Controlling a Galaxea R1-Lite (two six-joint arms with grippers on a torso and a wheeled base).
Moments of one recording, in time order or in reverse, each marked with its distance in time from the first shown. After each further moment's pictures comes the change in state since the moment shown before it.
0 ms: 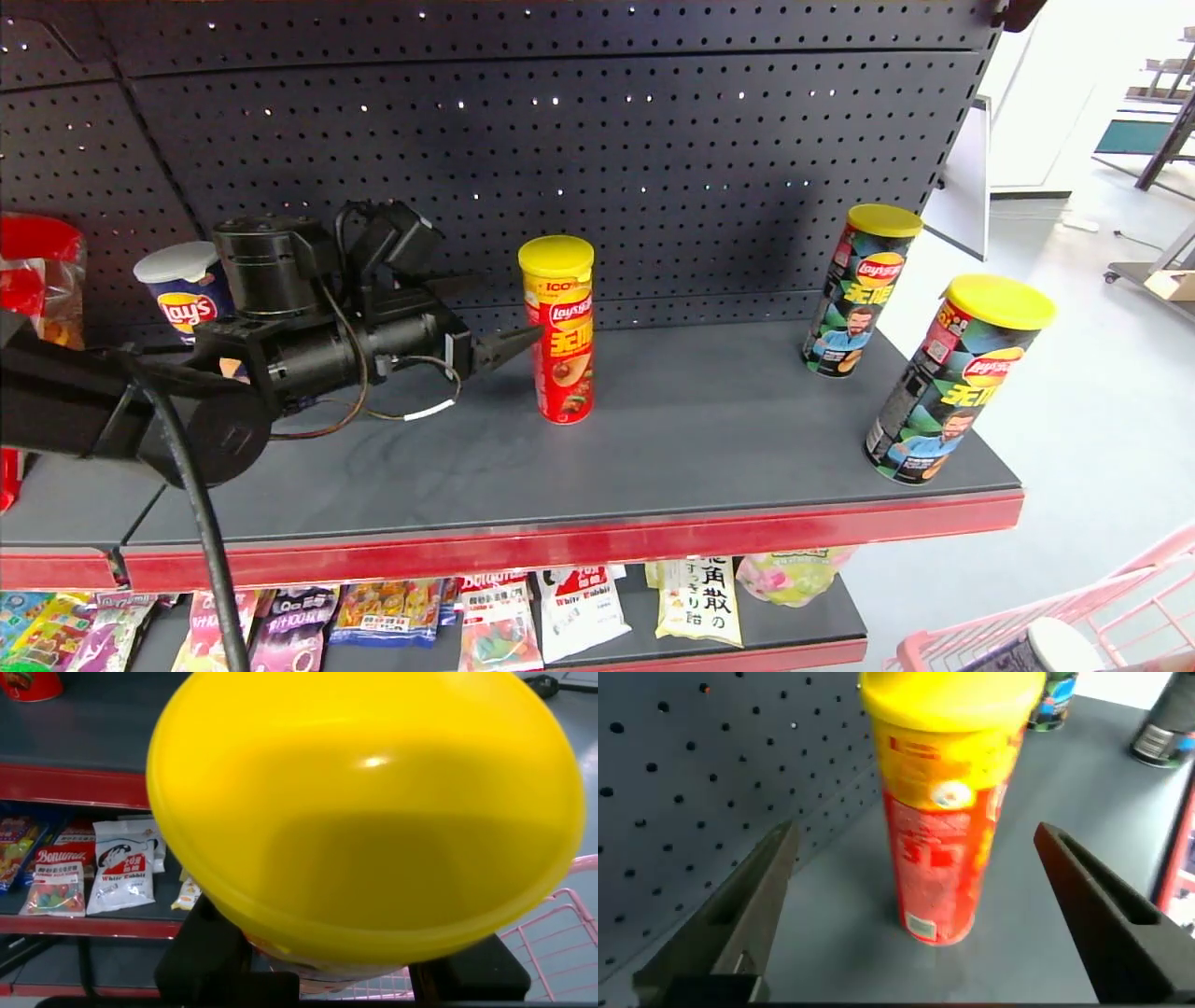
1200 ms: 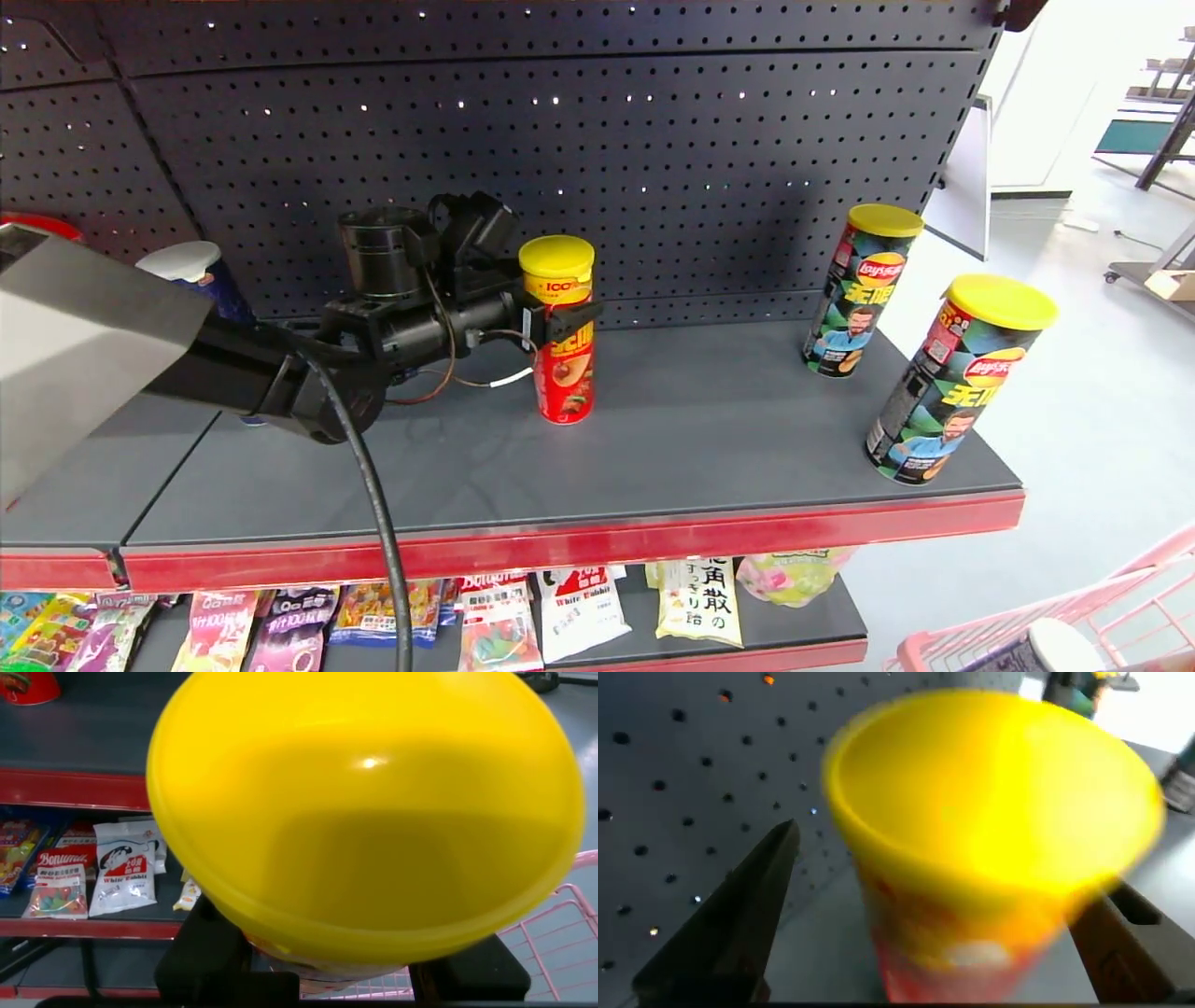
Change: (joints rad) left arm -0.099 0.200 -0.259 0.002 0.096 -0.072; right arm 0.000 0.006 -0.002 0.001 -0.008 0.014
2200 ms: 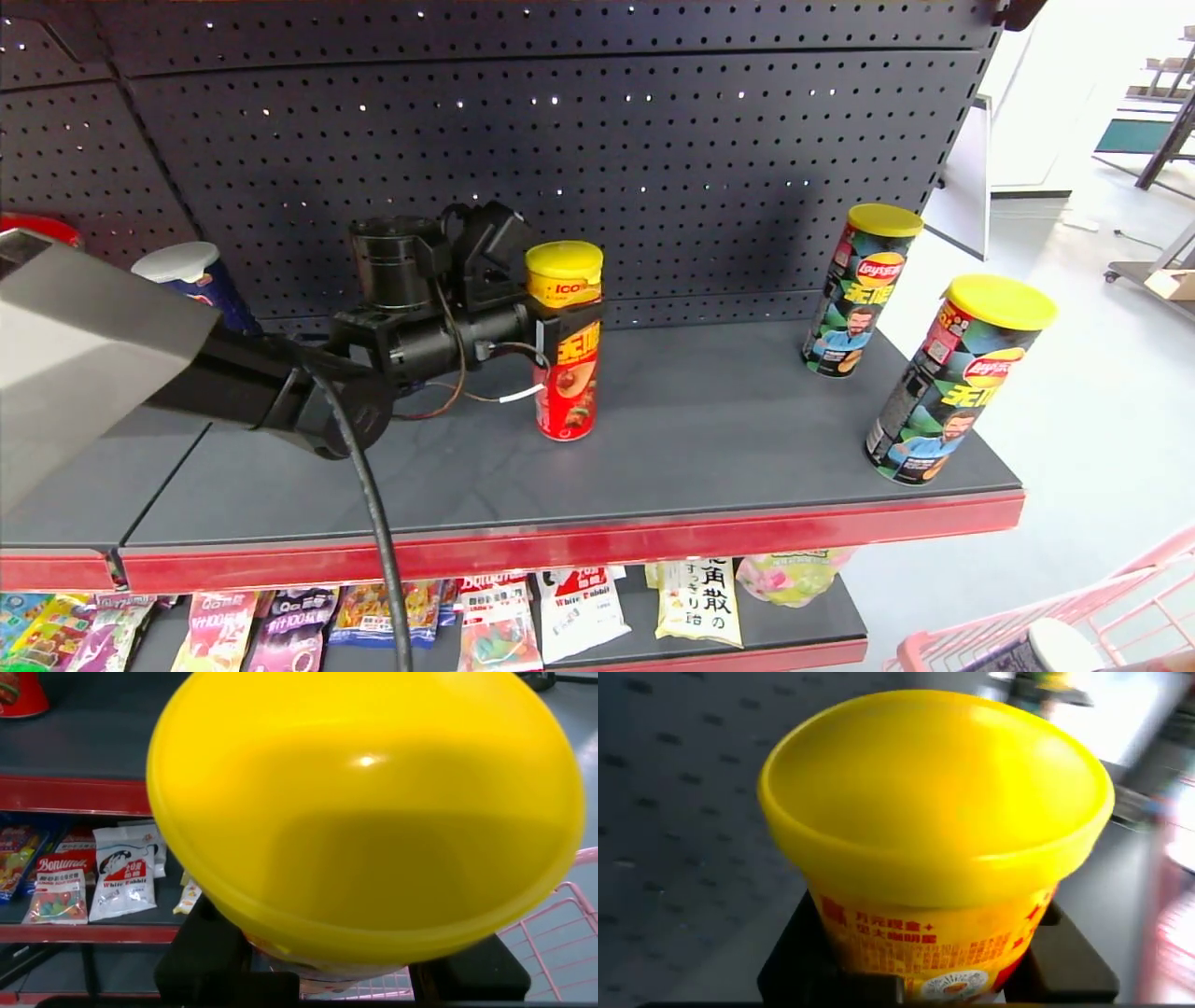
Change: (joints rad) left arm -0.029 -0.026 0.060 -0.025 -0.081 -0.067; right arm 0.000 -0.002 -0.004 0.000 -0.007 0.010
